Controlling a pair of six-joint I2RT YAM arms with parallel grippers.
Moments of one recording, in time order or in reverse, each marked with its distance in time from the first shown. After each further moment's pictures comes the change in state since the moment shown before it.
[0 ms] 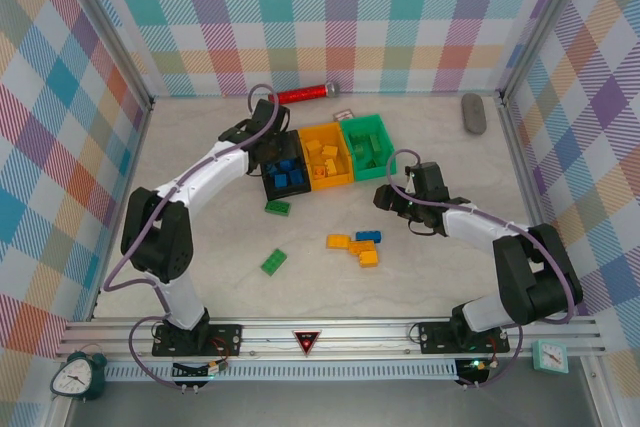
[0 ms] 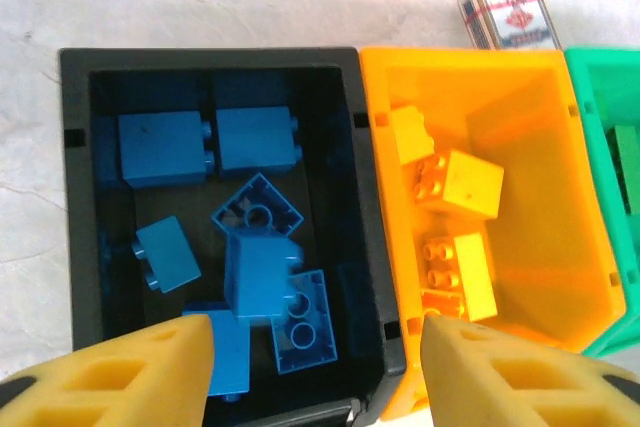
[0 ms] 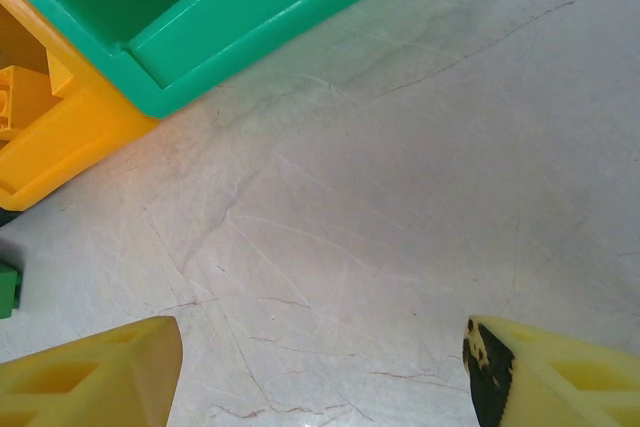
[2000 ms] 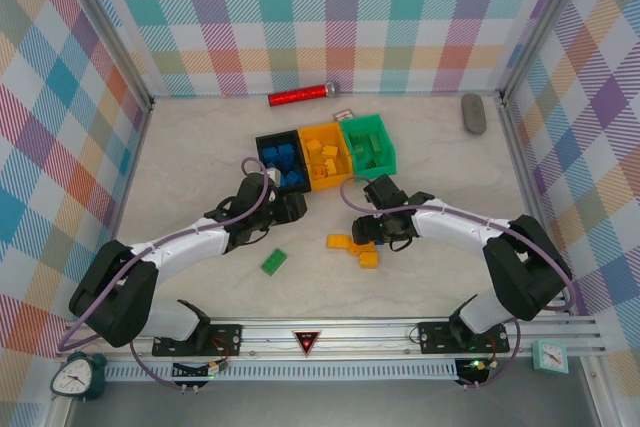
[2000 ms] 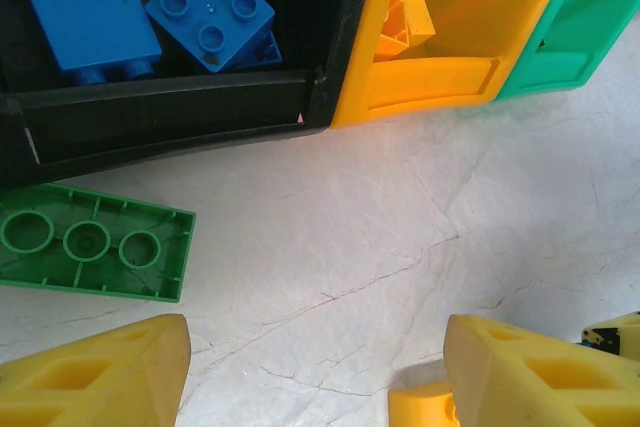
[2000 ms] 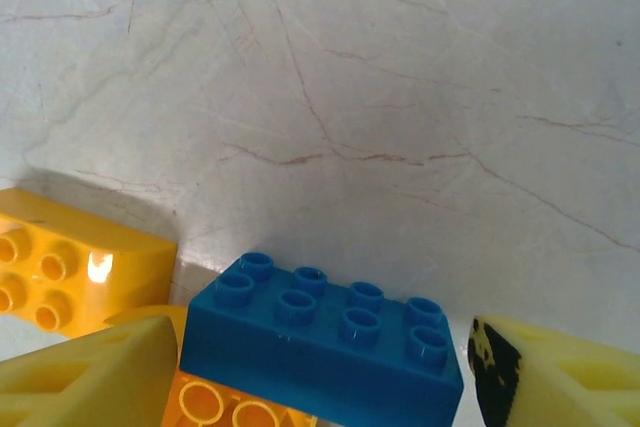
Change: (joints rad) left arm -0.132 -0.412 -0.787 0.542 0.168 -0.107; right arm 0.340 0.061 0.172 -0.479 0.179 -0.136
